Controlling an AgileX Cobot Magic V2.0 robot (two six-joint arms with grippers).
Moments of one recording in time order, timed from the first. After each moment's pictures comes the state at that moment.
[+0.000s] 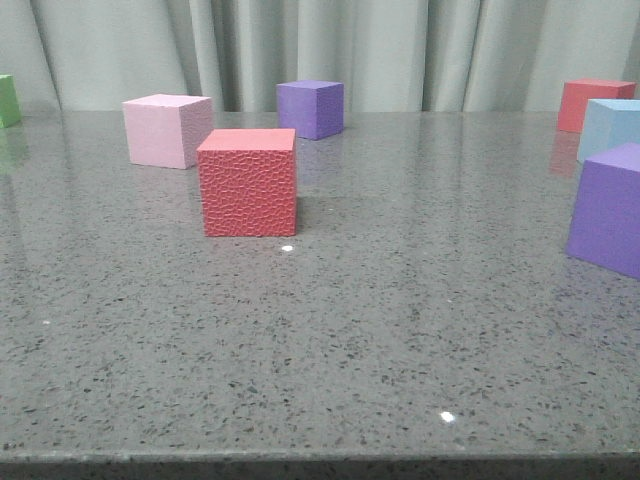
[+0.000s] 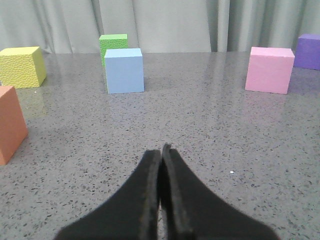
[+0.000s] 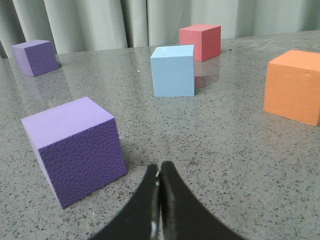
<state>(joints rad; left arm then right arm) 0.04 0.00 0.00 -0.03 0.16 0.00 0.05 -0.01 0.02 -0.09 0.14 0.23</state>
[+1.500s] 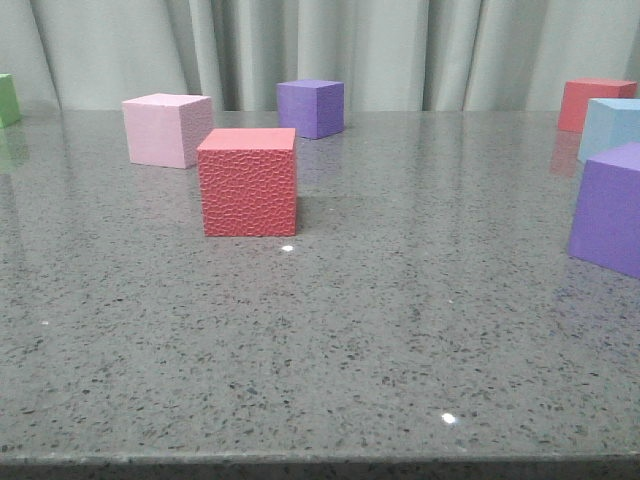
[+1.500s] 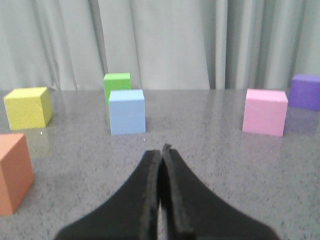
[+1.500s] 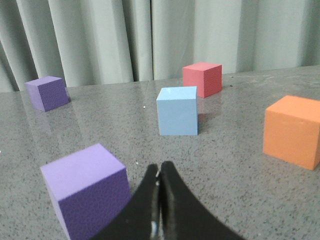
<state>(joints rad) 0.04 0.00 -0.09 -0.03 0.11 0.00 0.05 0.00 -0.09 -0.09 0.16 0.23</state>
